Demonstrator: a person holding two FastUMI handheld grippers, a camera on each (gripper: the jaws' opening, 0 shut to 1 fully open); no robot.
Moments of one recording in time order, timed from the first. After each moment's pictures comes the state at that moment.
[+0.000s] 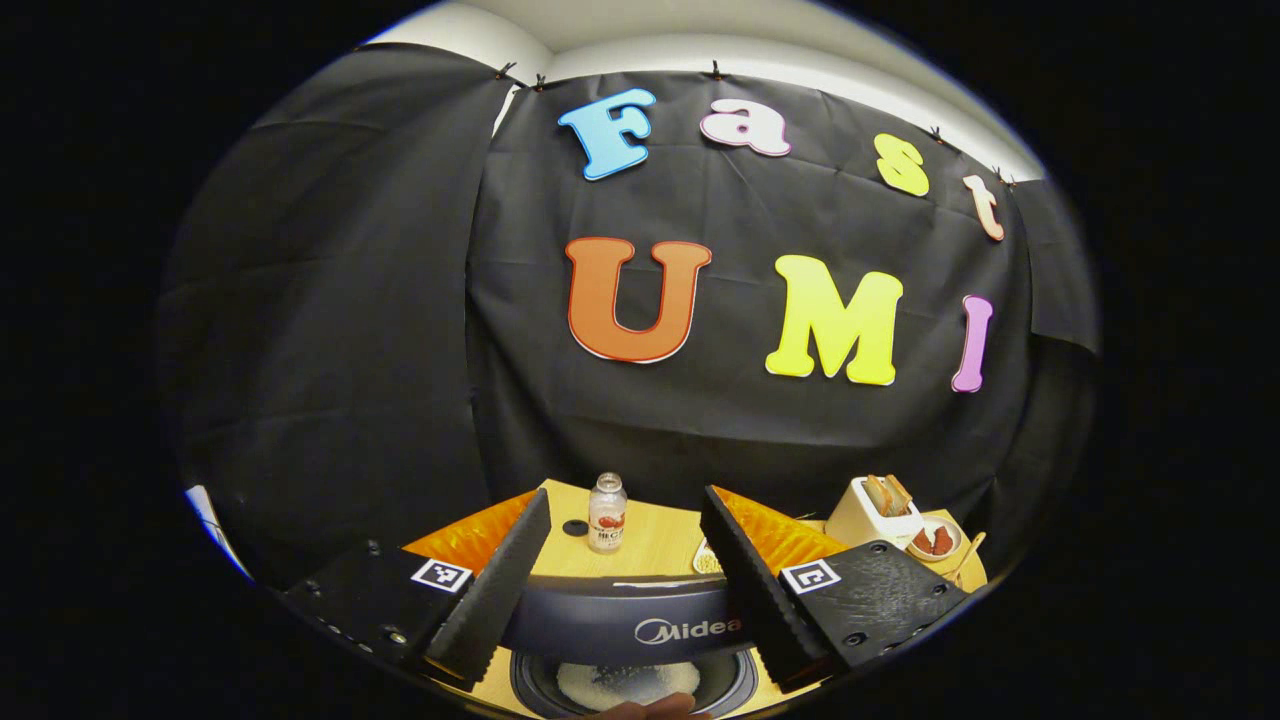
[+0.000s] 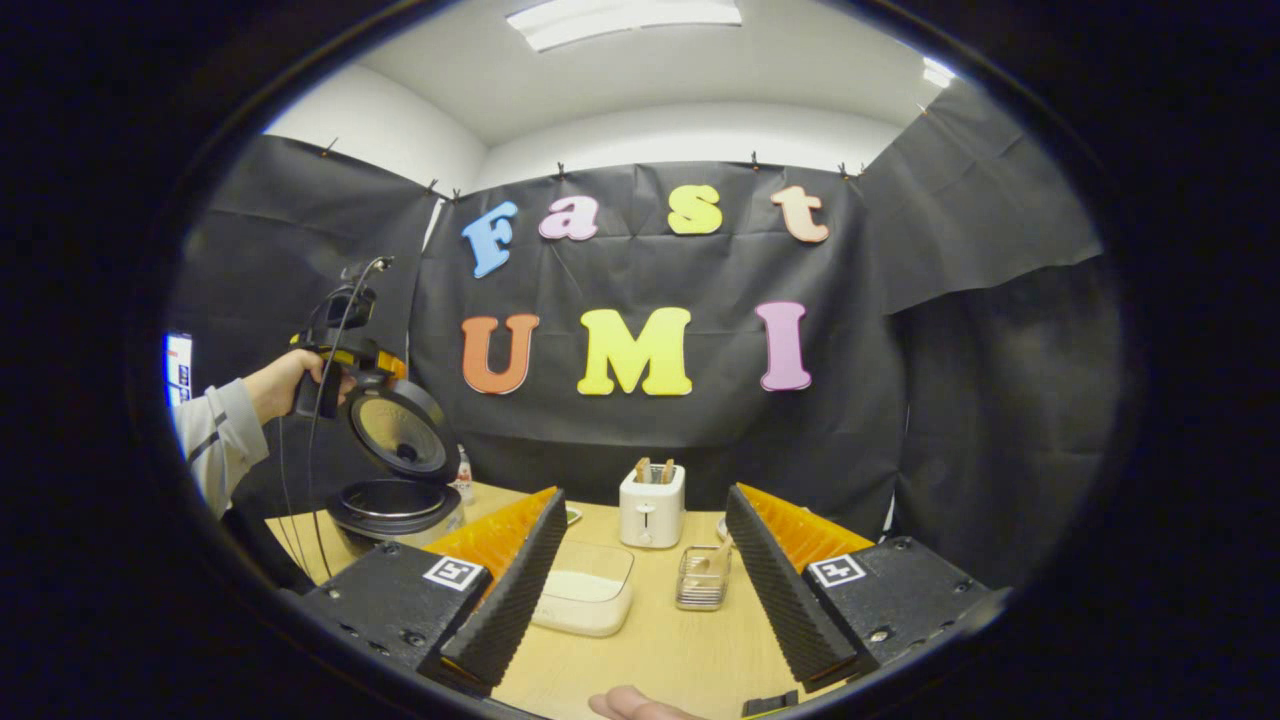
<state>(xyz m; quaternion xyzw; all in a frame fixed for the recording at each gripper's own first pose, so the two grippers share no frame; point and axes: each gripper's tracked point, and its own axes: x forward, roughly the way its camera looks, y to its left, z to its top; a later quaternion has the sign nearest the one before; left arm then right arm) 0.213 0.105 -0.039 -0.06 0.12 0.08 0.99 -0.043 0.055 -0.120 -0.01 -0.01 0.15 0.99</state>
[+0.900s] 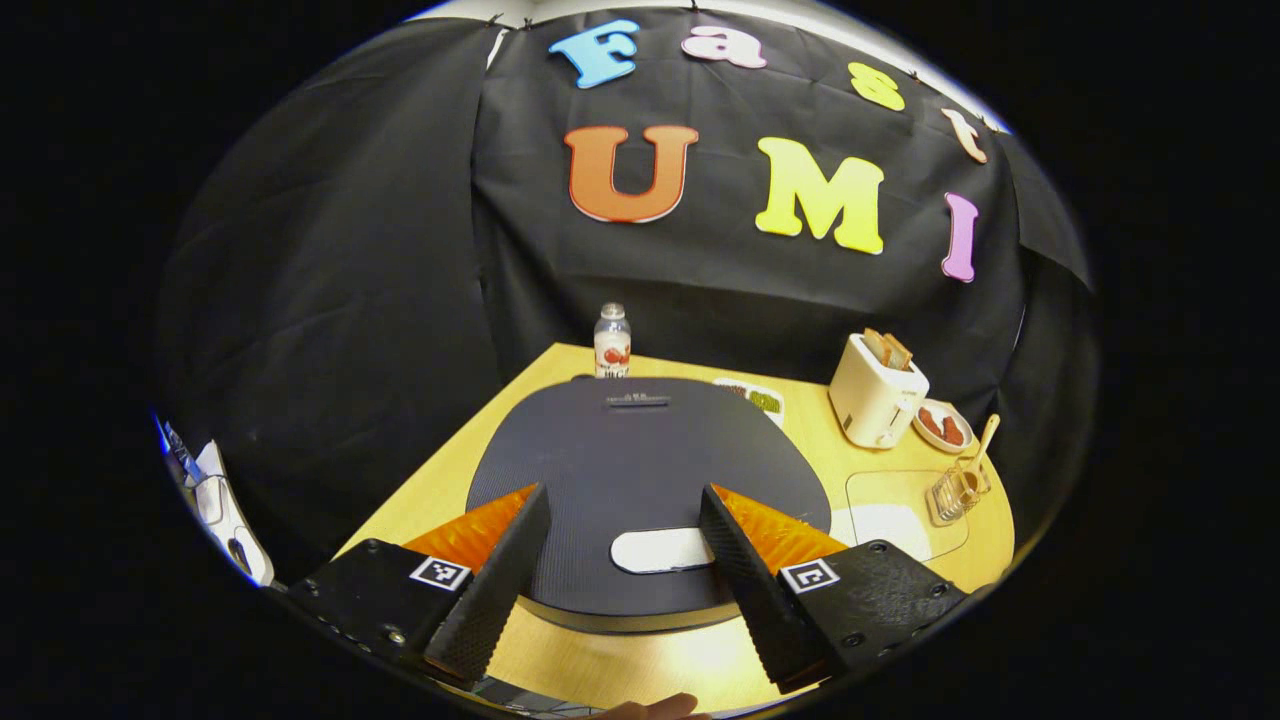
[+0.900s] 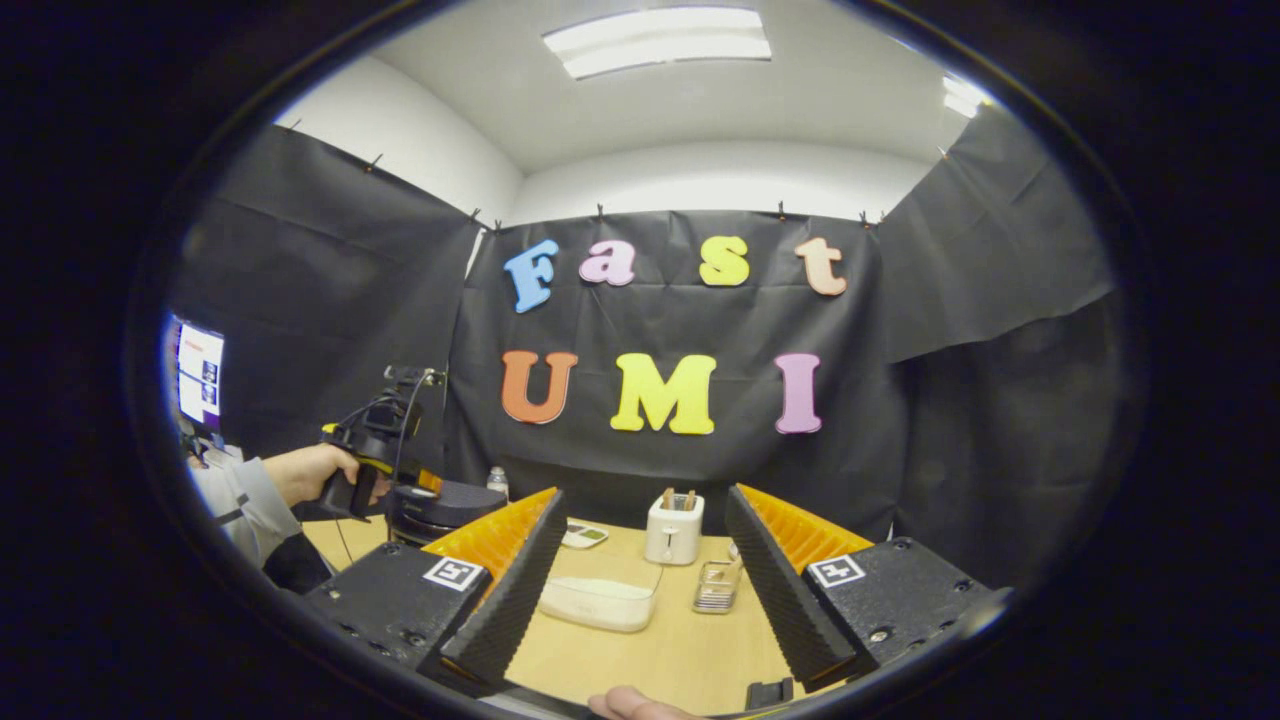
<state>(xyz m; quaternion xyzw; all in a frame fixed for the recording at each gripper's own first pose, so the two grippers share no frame) 0.101 0.068 -0.189 -0.05 0.28 0.07 0.96 -0.151 0.078 -0.074 -0.04 -0.07 0.18 0.98</state>
